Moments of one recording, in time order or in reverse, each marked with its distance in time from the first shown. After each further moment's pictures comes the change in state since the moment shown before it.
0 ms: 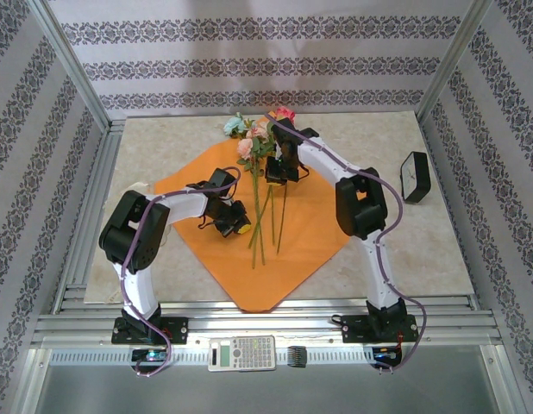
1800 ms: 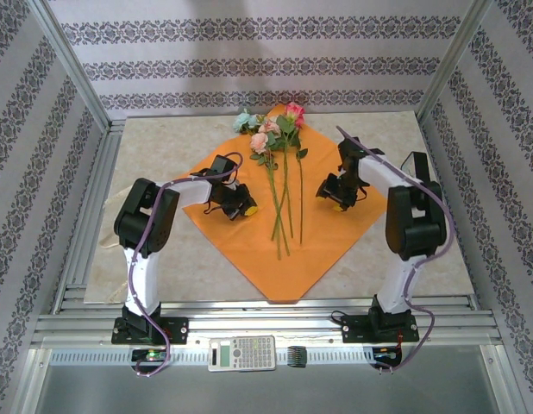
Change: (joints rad) left arm 0.056 0.178 0.186 0.103 0.101 0.012; right arm -0.319 -0.490 -0.719 0.111 0.001 0.076
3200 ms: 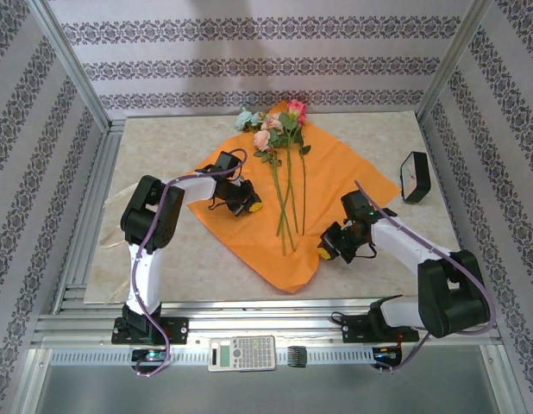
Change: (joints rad) left arm -0.008 0.054 0.082 -0.009 0.010 -0.003; right arm 0.132 -0.538 -0.646 0.178 -0.205 0.475
